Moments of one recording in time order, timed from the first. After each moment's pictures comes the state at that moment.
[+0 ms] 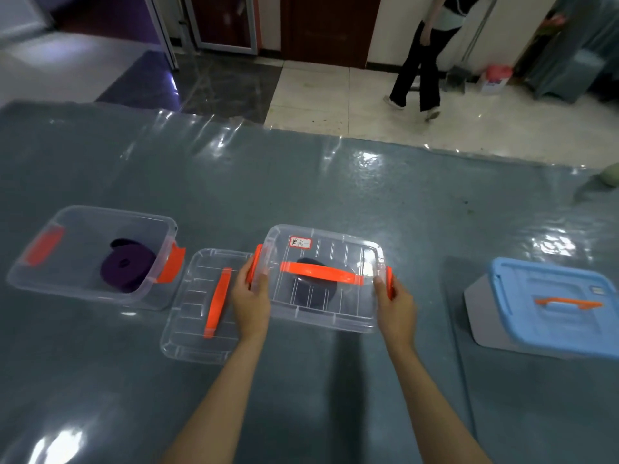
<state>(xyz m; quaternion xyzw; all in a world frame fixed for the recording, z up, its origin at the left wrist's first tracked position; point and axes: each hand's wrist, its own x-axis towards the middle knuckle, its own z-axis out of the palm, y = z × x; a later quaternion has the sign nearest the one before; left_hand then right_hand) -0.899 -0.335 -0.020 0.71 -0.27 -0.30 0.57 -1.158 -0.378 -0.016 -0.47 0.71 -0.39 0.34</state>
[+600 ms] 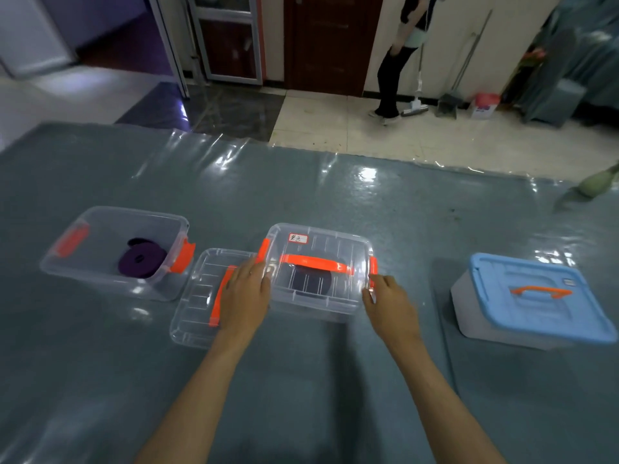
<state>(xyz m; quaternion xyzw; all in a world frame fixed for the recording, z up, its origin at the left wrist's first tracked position) -0.893 -0.282 0.037 0.77 -0.59 -0.10 0.24 -1.173 -0.332 0.045 -0.74 0.66 -0.10 0.12</state>
